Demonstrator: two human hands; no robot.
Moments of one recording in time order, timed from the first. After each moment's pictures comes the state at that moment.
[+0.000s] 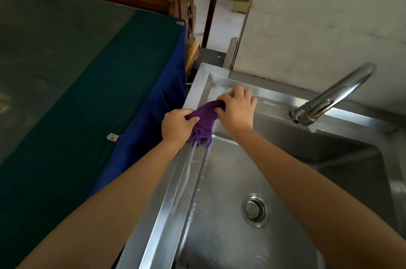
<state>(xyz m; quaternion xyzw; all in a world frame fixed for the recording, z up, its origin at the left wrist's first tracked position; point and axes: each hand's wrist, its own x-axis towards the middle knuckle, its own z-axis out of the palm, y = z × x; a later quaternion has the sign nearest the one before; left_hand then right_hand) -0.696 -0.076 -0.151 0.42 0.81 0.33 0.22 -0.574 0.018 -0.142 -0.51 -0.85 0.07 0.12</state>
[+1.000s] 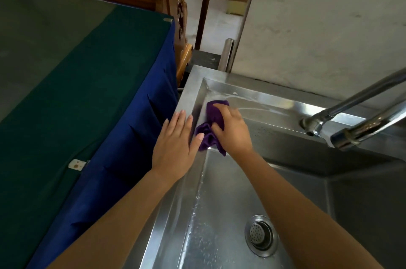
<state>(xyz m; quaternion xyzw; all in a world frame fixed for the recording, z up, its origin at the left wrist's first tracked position) -0.699 -0.057 -0.215 0.61 0.78 0.09 0.10 -0.571 0.049 -0.219 -0.46 -0.83 0.26 0.21</state>
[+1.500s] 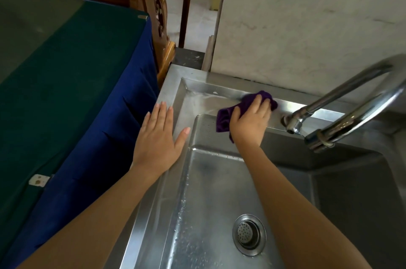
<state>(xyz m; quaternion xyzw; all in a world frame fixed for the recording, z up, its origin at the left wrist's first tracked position) -0.698 -0.028 -0.222 0.60 0.80 0.07 0.05 -0.527 0.094 -0.234 -0.69 -0.68 0.15 0.21</state>
